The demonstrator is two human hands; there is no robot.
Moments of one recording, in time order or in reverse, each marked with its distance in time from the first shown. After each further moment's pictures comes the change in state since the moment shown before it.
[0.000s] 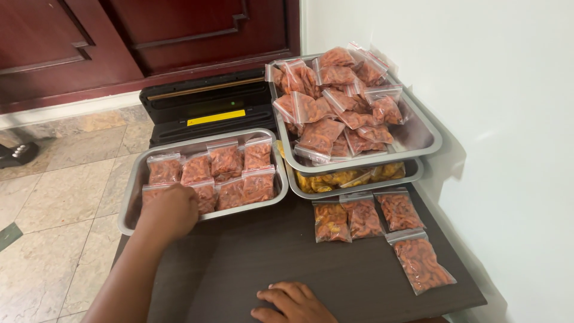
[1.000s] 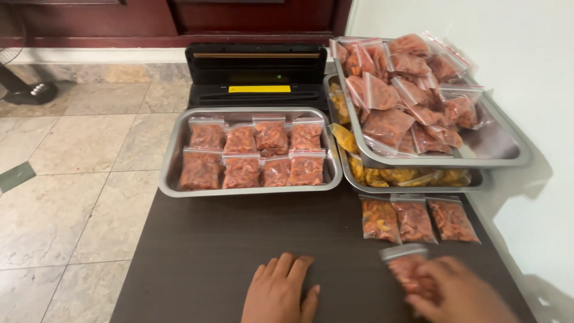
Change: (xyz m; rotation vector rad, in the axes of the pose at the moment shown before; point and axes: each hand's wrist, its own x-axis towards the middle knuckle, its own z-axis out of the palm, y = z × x) left_hand -0.126 0.040 0.177 -0.380 0.399 0.563; right_hand -0.086 0.090 -0.123 -0.691 -0.325 1.195
